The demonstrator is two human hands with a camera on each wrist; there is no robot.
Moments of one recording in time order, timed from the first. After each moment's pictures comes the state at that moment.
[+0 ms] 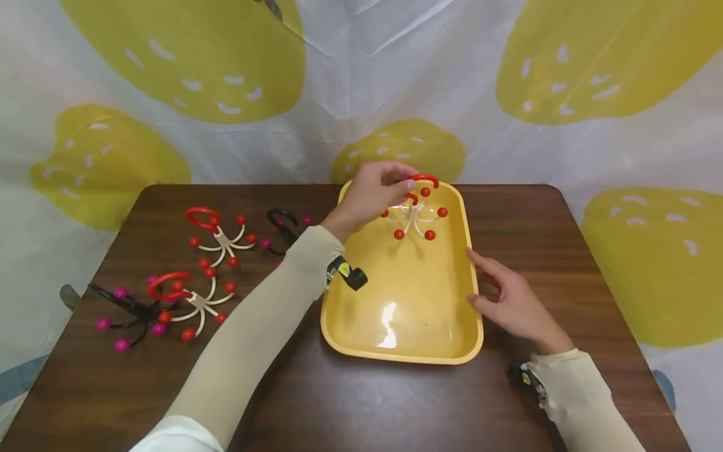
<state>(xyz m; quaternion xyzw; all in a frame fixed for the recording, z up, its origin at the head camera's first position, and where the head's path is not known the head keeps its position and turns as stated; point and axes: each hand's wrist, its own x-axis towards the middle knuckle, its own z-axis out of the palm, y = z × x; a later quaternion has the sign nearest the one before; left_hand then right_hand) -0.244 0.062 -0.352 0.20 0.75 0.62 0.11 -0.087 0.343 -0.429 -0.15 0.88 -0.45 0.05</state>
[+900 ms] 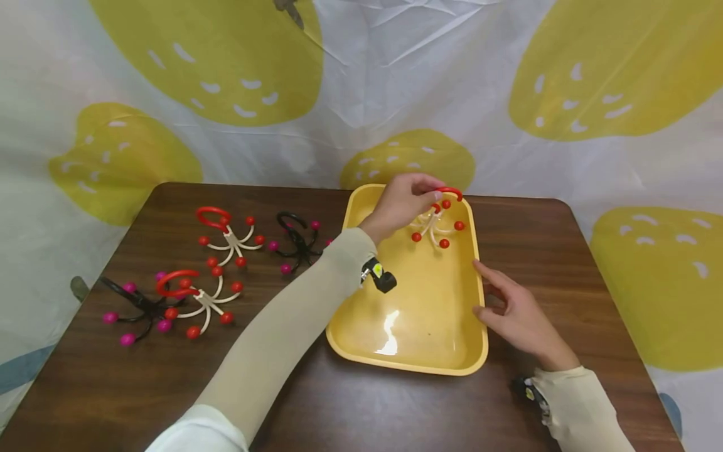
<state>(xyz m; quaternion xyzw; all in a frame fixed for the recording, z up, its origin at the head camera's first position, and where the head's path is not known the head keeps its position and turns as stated) -0.261 0.113 -0.376 0.18 0.77 0.61 0.09 -0.087 0.351 -0.434 -0.16 0.88 -0.44 0.04</state>
